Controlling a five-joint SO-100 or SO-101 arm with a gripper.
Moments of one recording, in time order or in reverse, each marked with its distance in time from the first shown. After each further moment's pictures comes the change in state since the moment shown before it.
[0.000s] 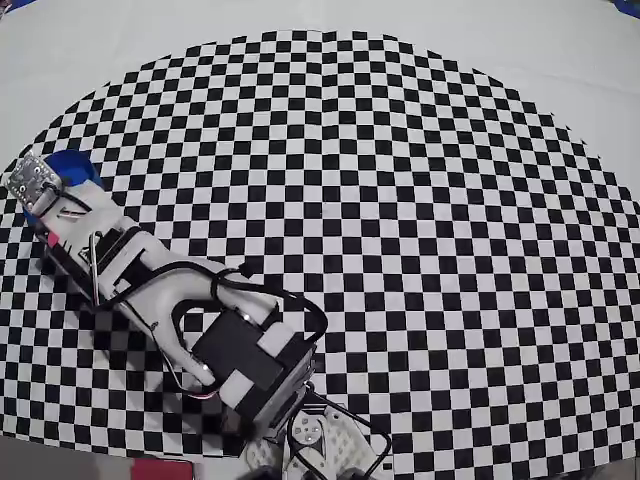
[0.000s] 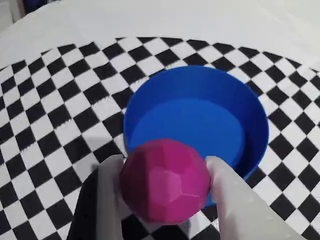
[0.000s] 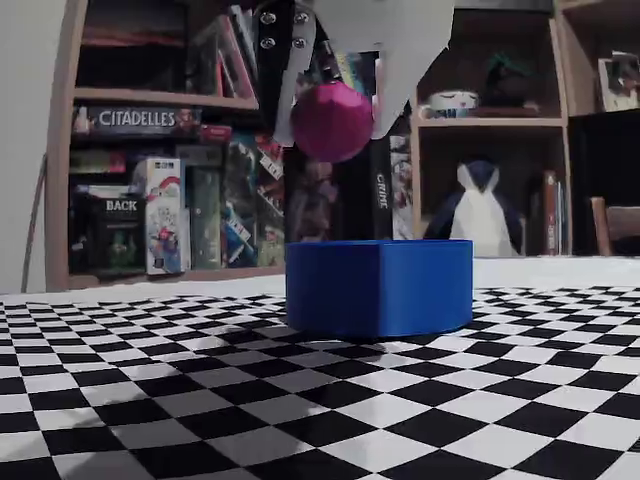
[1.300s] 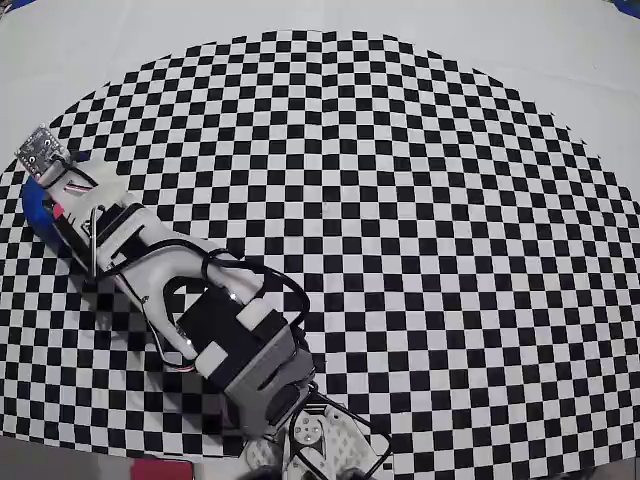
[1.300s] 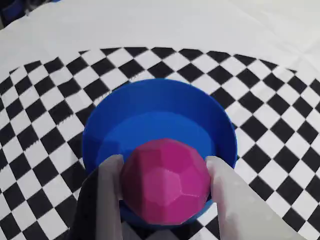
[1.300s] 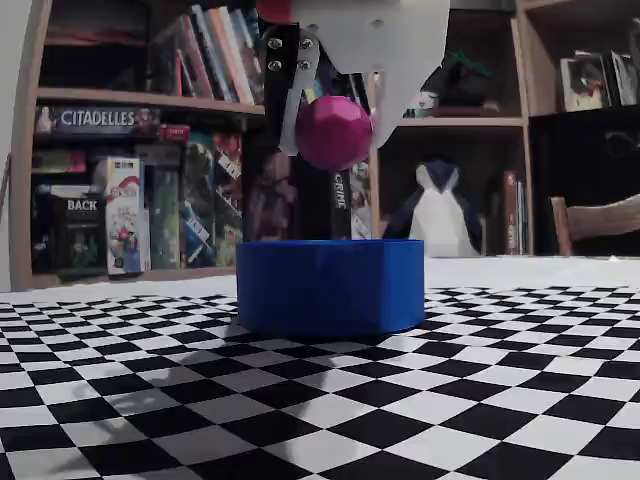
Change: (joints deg) arm 3.4 -7.8 -8.8 0.0 0.0
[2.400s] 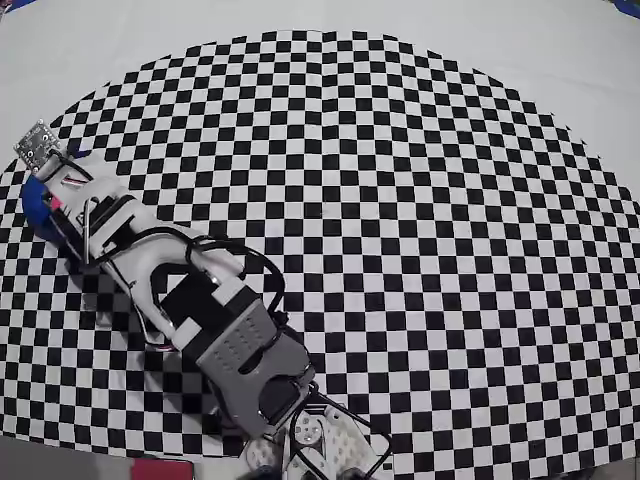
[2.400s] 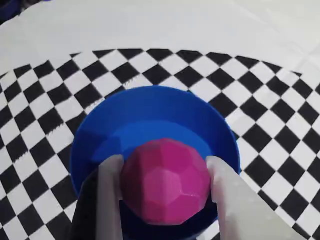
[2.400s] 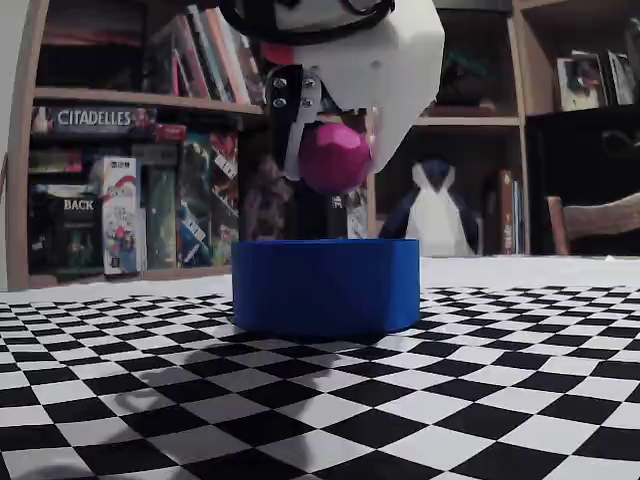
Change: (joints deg) arm 0.4 -9.4 -9.2 0.0 0.0
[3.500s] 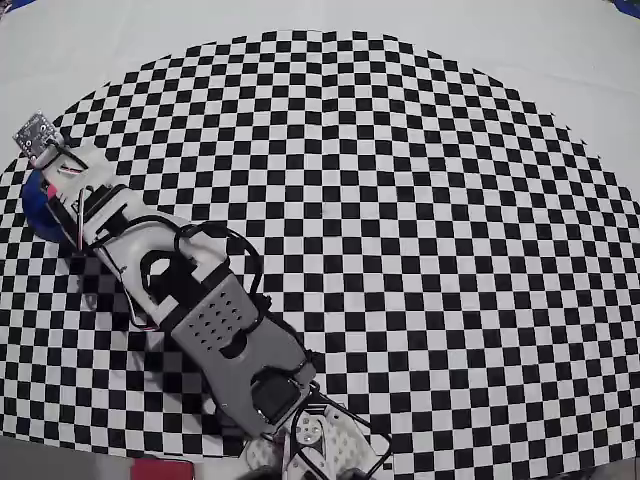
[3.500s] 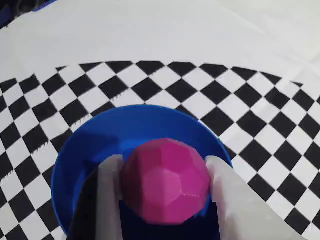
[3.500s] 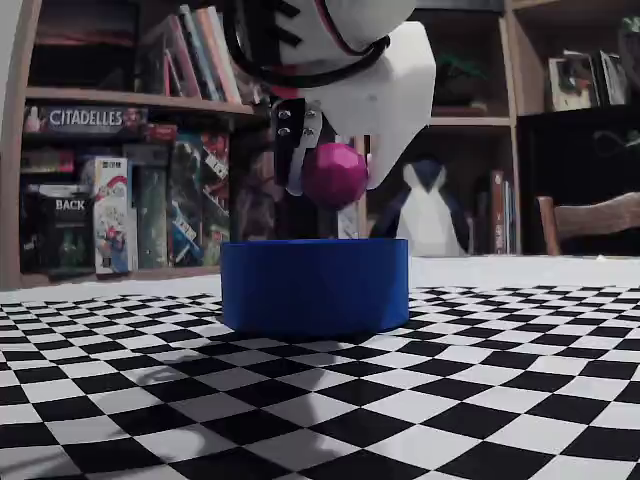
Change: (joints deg) arm 1.0 -9.6 -10.7 0.2 0.0
